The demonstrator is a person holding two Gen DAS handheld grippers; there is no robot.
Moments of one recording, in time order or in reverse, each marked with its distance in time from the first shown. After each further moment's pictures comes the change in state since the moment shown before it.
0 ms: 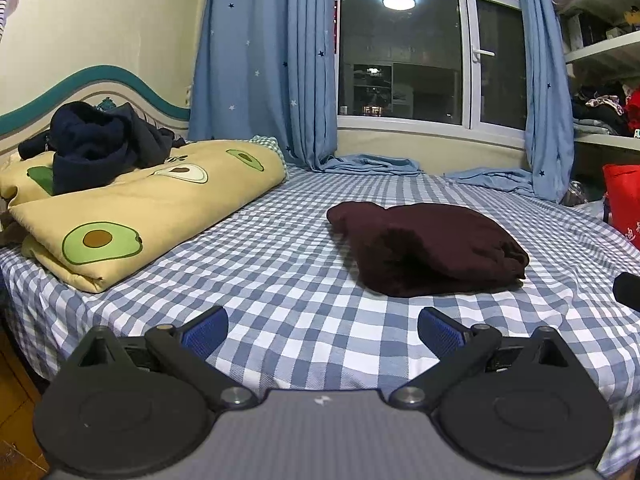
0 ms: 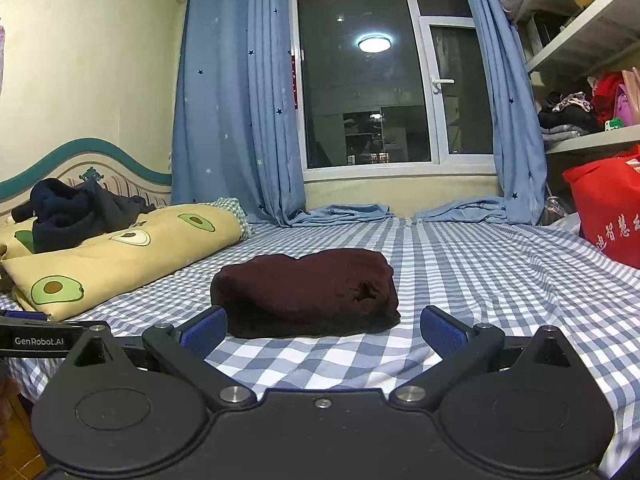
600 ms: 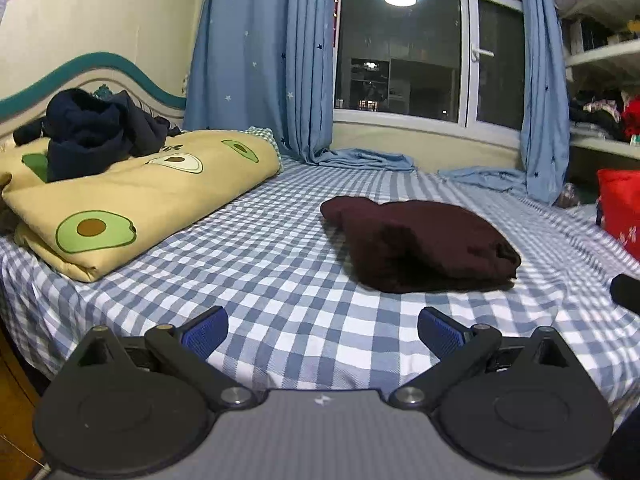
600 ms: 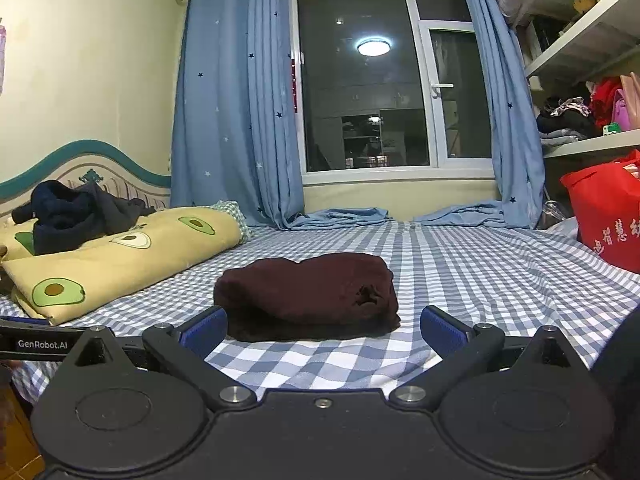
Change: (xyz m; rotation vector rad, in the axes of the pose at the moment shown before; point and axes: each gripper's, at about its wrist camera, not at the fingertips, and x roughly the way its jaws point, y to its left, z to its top) left arm -0.002 0.005 0.001 -0.038 0.020 -0.034; right arm -0.006 0.003 0.002 -0.007 -0.009 0.001
